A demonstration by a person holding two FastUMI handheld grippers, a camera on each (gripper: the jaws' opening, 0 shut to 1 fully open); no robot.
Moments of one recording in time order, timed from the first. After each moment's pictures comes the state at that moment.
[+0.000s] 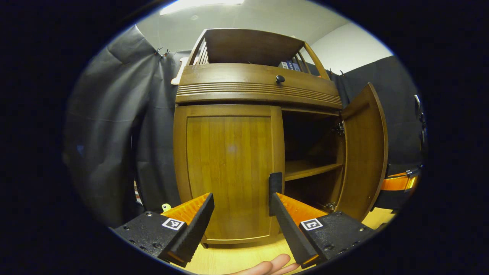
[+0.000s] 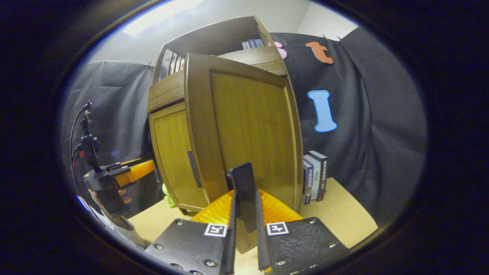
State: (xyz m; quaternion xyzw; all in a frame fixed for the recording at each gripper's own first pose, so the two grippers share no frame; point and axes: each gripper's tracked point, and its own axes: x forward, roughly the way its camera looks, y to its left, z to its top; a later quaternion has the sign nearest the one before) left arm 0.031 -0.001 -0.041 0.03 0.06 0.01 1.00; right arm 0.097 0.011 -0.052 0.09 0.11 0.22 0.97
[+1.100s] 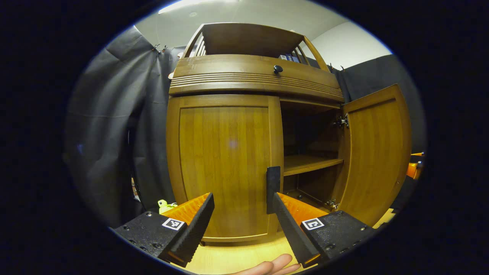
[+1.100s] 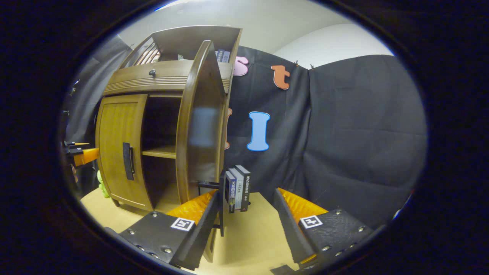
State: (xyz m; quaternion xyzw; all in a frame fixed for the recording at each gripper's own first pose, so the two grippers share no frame) left arm 0.048 -0.012 -0.060 0.02 0.08 0.00 1.00; right arm 0.088 -0.129 -0.040 -0.03 0.05 -0.02 1.00
